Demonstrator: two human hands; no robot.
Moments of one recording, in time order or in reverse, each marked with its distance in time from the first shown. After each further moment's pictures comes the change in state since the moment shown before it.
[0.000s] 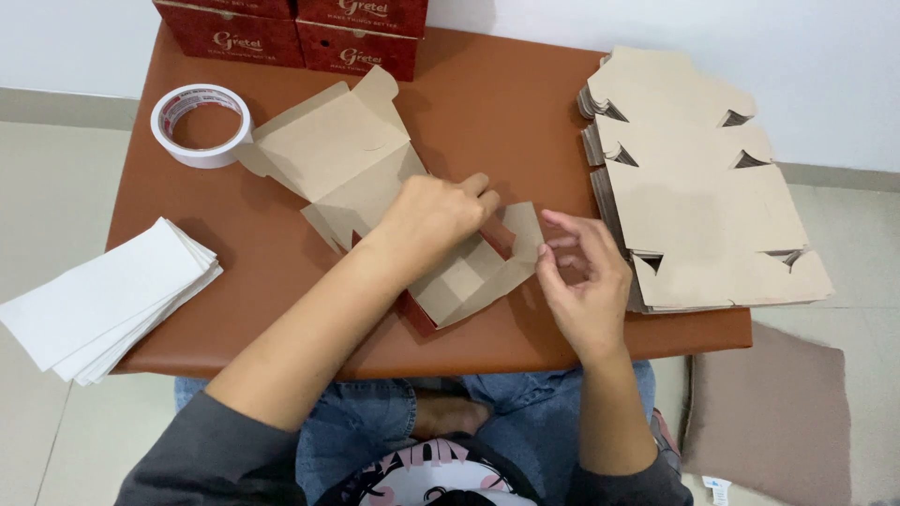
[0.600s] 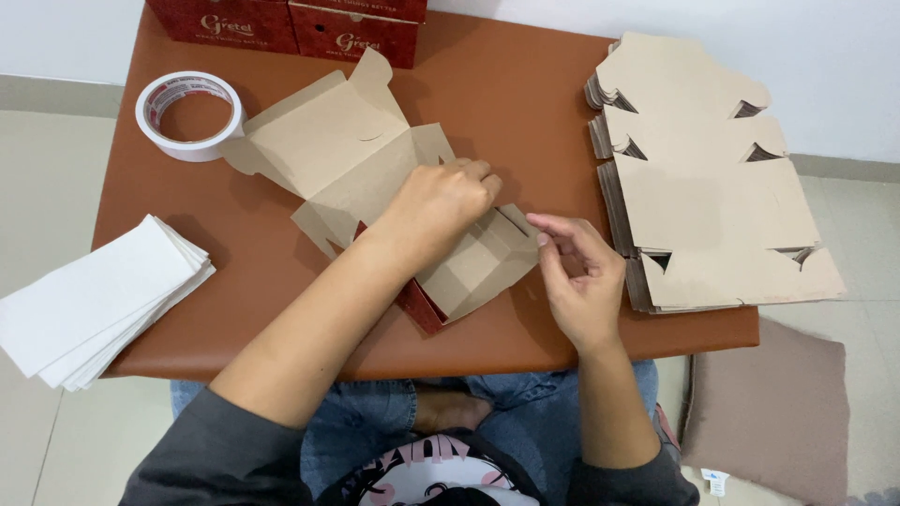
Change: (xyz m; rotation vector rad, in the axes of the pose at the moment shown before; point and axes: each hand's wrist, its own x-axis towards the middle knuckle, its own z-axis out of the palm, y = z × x) left_hand 0.008 -0.005 -0.001 -0.137 0.007 -0.026; right_hand 0.001 0.021 0.015 0.122 0.007 -0.015
